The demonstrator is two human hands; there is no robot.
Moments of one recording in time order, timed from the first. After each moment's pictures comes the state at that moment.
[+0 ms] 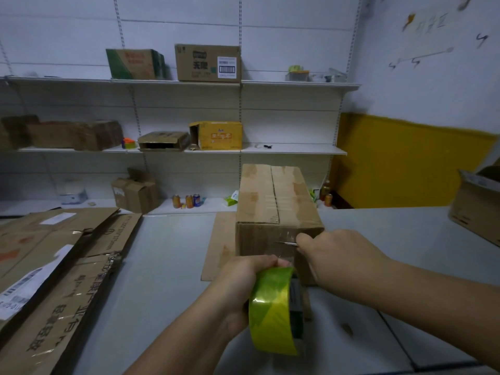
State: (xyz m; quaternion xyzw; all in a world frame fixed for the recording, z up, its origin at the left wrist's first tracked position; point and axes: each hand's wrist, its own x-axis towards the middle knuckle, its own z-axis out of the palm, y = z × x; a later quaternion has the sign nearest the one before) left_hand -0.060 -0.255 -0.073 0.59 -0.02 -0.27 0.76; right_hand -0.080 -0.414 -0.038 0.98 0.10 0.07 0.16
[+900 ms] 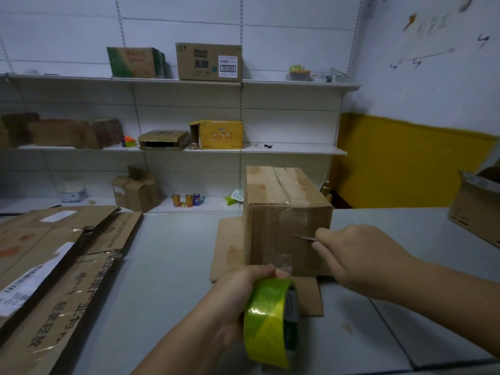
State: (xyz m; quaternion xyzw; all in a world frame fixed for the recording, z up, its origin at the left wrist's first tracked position) left_hand -0.063 -0.250 -0.087 0.59 0.00 -0.30 0.75; right_hand -0.087 -0.445 -0.042 0.97 0.16 0.17 0.08
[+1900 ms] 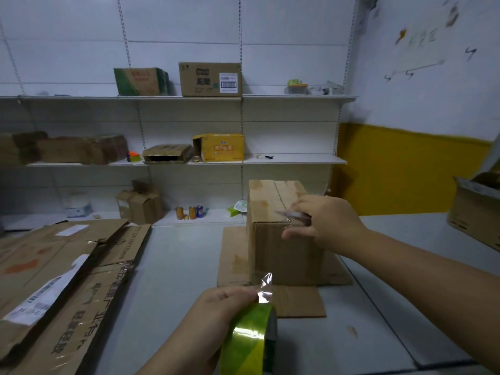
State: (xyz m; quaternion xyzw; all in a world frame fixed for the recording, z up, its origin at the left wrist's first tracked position) left_hand -0.100 -0.207 -0.064 0.68 -0.04 -0.18 0.70; right_hand -0.020 -0.439 -0.036 0.94 0.17 0.31 0.00
